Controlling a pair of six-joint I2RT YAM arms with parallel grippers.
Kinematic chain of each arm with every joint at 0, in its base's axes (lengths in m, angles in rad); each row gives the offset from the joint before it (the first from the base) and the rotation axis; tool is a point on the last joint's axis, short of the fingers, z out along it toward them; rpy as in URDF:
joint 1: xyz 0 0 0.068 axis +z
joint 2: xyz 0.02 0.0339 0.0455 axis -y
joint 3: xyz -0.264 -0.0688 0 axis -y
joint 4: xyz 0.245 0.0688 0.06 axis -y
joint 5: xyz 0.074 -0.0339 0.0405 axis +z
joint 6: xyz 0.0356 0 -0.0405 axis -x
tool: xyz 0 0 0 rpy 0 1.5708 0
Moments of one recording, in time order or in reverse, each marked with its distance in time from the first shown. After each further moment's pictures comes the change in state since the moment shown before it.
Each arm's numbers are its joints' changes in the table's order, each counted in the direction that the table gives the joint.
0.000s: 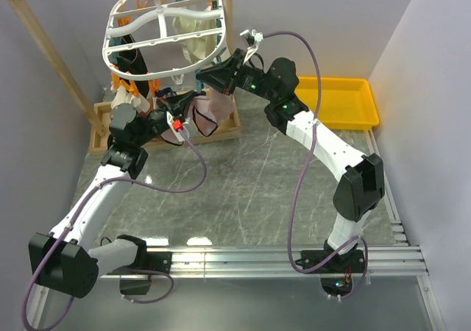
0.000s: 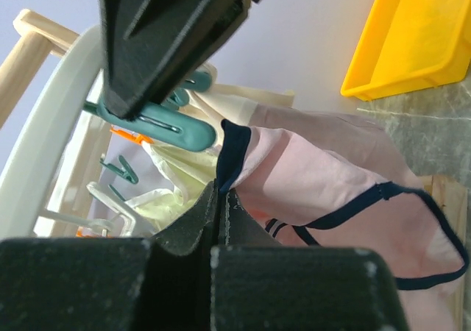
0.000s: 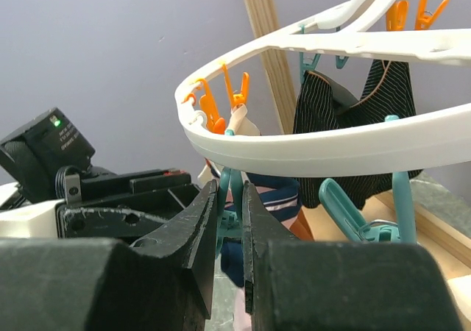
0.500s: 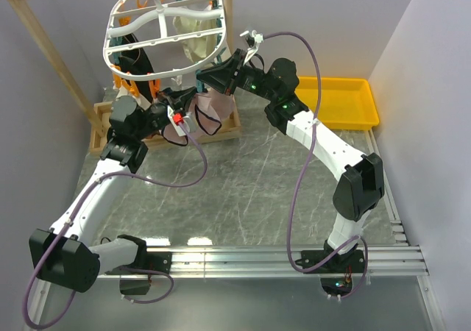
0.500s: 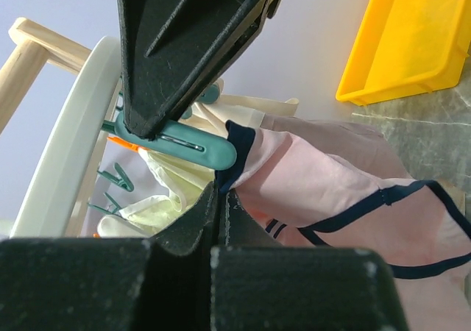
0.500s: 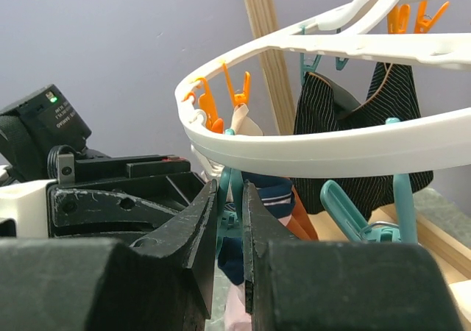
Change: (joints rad) left arm 0.001 -0.045 0.090 -0.064 -0.026 0.002; right arm 0.000 -0.004 -0.005 0.018 0.017 0.024
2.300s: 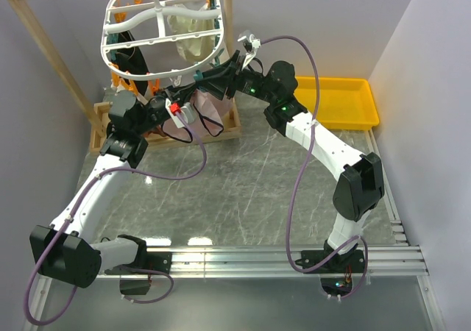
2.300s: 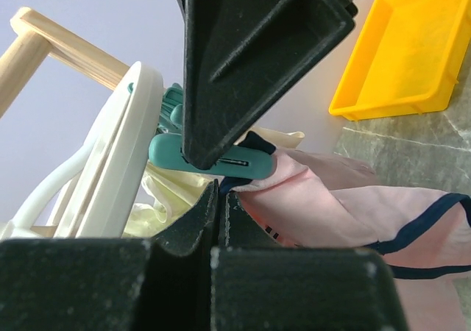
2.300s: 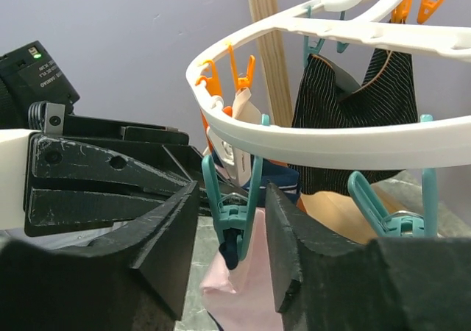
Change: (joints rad) left arm 0.001 -0.032 0.061 -0.012 0.000 0.103; right arm 0.000 0.000 -0.034 0.021 0.023 0.063
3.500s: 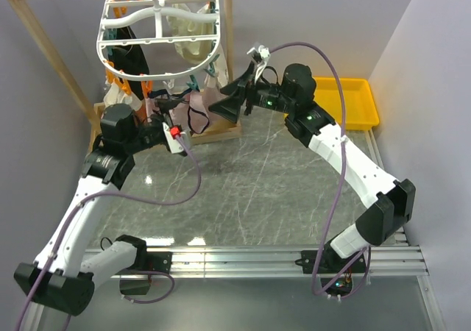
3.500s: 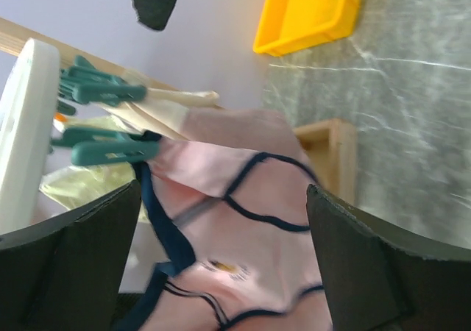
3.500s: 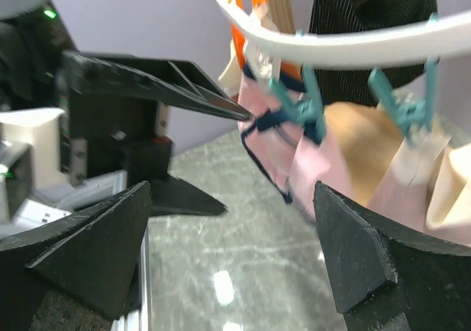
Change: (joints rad) left arm 0.000 0.162 0.000 -0.502 0.007 -0.209; right arm -0.012 0.233 -0.087 -0.417 -0.001 0.124
